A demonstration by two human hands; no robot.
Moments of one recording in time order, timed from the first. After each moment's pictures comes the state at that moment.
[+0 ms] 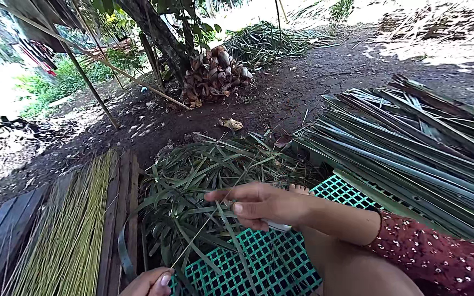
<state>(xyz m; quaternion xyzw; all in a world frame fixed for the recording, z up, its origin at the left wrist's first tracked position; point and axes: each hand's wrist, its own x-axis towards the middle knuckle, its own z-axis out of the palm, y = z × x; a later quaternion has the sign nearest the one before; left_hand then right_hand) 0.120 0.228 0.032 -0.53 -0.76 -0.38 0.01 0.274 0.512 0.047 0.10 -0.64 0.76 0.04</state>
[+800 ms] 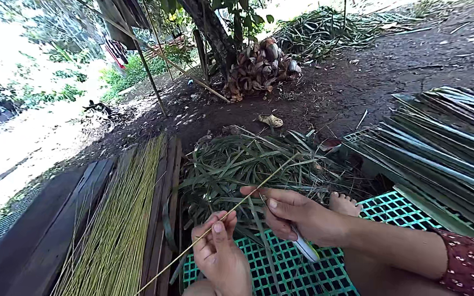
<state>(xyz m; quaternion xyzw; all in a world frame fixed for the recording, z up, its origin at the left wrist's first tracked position) 0.191 0.341 0.010 -0.24 -0.44 -0.86 0.09 0.264 0.487 0.033 0.09 -0.56 0.82 0.02</state>
